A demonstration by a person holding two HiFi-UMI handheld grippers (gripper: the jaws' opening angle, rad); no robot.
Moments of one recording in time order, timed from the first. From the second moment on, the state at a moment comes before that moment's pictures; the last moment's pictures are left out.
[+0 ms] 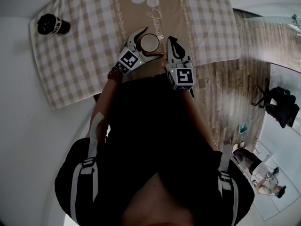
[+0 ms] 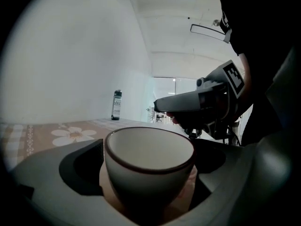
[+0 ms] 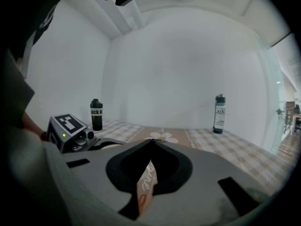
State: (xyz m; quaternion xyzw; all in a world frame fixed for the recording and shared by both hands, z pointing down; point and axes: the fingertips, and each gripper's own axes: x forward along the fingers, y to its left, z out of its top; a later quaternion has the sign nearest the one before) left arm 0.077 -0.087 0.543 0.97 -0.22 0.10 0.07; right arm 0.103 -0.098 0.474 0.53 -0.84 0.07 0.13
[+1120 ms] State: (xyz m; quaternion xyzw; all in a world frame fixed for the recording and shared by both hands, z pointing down) left arm 0.080 -0.090 0.544 0.97 -0.22 0.11 0.07; right arm 0.098 -0.093 0.481 0.54 -0.83 0.07 0.13
